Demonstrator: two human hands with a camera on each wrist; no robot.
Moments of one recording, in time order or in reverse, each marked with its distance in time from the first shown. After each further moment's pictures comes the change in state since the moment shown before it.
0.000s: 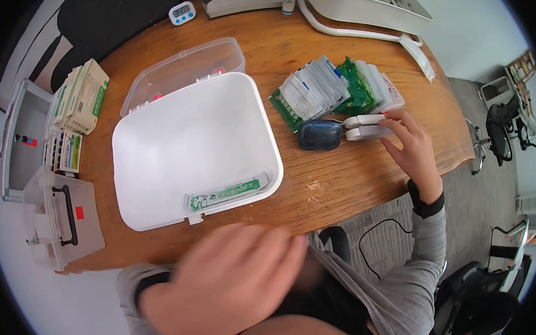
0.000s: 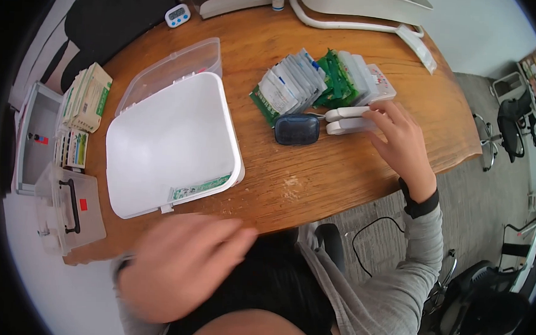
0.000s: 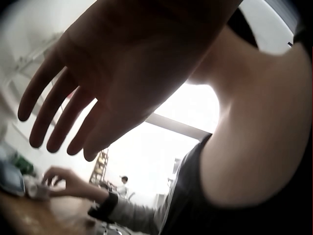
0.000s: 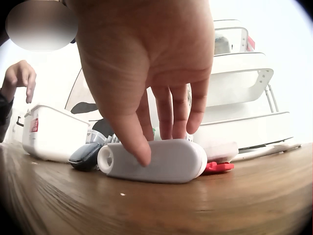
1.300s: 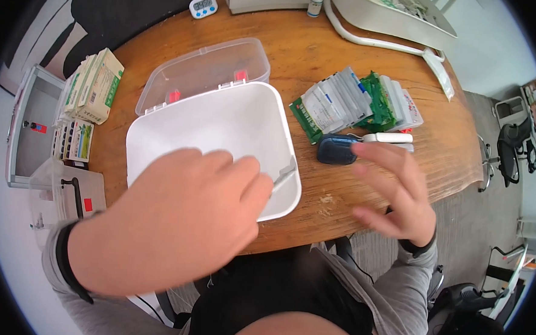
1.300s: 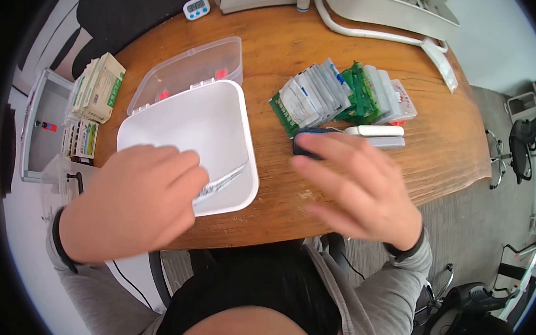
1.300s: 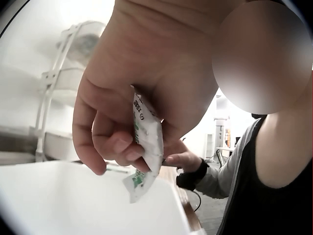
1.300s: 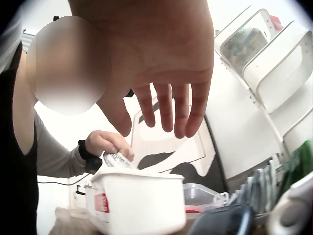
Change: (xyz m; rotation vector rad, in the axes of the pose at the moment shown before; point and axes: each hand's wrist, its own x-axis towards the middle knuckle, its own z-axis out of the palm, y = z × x) left_hand 0.042 -0.072 -0.053 0.084 -0.394 0.011; right_hand 0.049 -0.098 -0.024 0.412 0.090 -0.376
